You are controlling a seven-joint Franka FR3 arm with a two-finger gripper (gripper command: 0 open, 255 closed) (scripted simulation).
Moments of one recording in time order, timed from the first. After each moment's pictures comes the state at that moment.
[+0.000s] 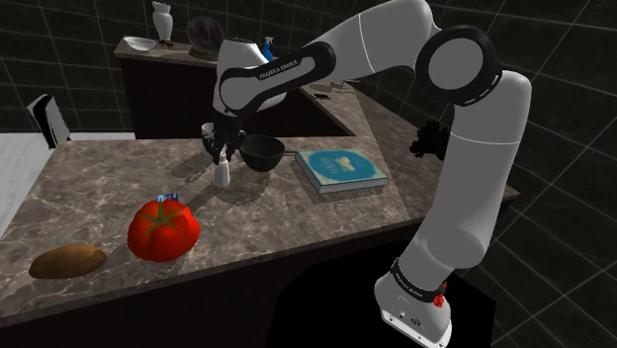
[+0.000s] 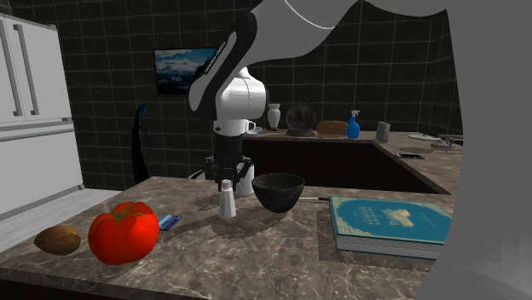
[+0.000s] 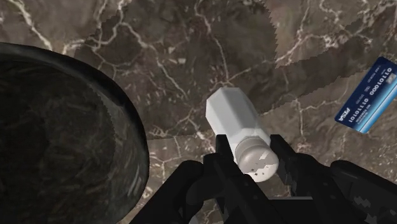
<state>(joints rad) 0.10 0.29 0.19 -1.90 -0.02 2.28 0.31</state>
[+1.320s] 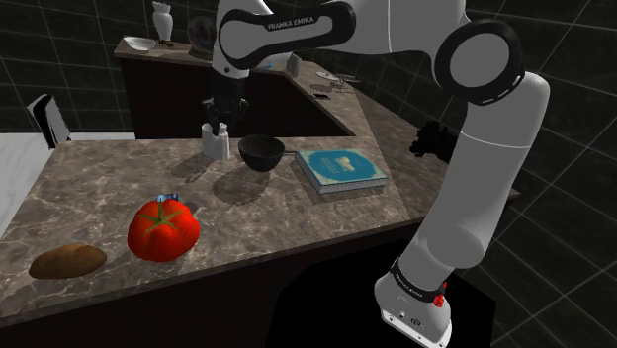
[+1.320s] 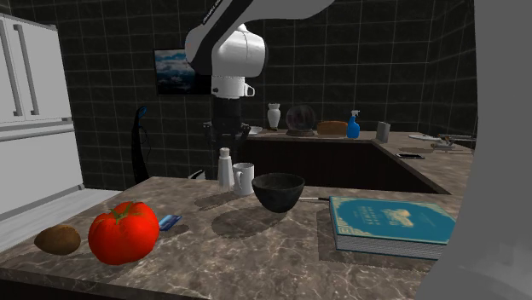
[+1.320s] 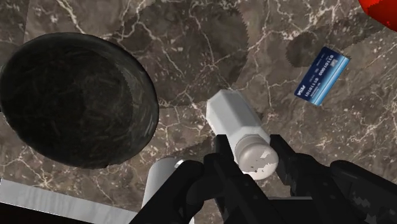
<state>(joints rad) 0.10 0.20 0.20 -1.75 0.00 2.06 0.31</state>
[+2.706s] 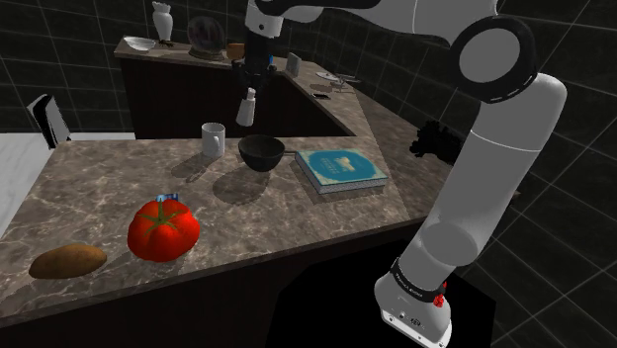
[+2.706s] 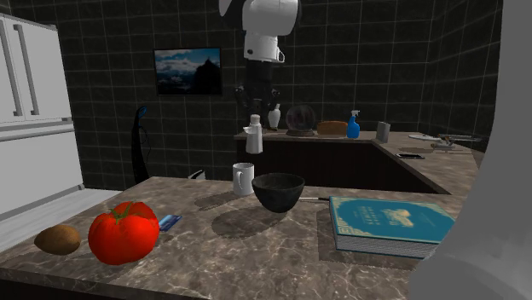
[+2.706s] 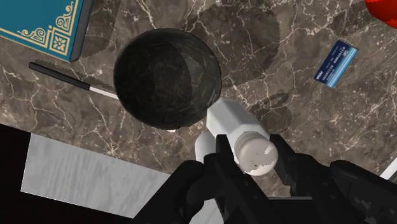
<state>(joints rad) 0.00 0.12 0.14 -1.61 0.04 1.83 0.15</state>
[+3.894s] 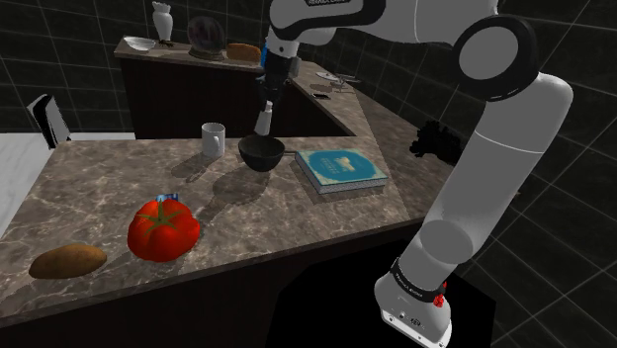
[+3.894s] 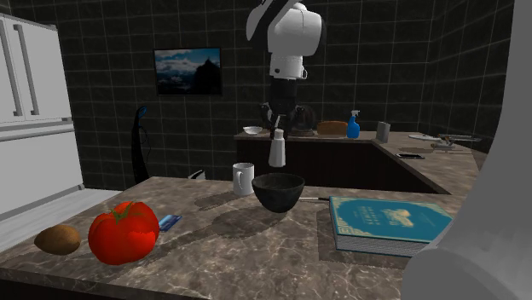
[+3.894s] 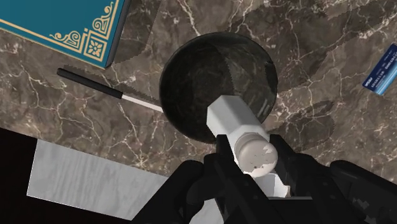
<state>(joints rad) -0.07 0.09 0.08 -1.76 0.06 1.94 0.02</state>
